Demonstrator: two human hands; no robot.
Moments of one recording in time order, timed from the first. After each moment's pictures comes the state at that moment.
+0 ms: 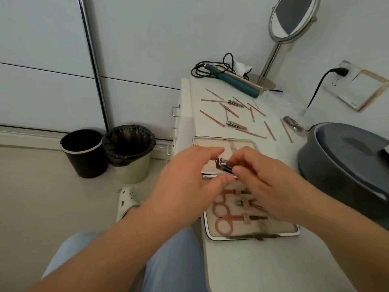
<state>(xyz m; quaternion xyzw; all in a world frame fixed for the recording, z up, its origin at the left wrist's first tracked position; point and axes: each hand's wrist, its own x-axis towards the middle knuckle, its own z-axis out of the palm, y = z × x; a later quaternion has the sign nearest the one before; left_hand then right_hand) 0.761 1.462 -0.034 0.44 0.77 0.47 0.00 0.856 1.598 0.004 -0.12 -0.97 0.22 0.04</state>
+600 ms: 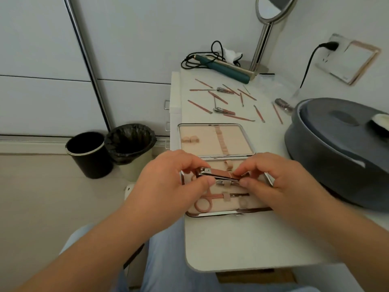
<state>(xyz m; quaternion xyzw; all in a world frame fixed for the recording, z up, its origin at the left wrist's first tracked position) 0.790 1.450 -0.035 0.42 0.79 0.44 0.06 0.915 1.614 -0.012 -0.09 -0.95 0.26 0.12</state>
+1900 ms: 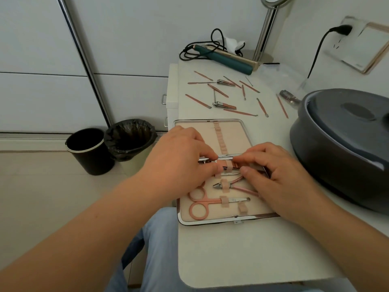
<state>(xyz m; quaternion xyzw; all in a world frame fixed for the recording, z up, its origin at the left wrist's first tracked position) 0.761 1.498 -0.031 0.50 0.83 0.24 -0.01 0.896 1.637 -0.042 -0.16 -0.94 0.27 0.17</state>
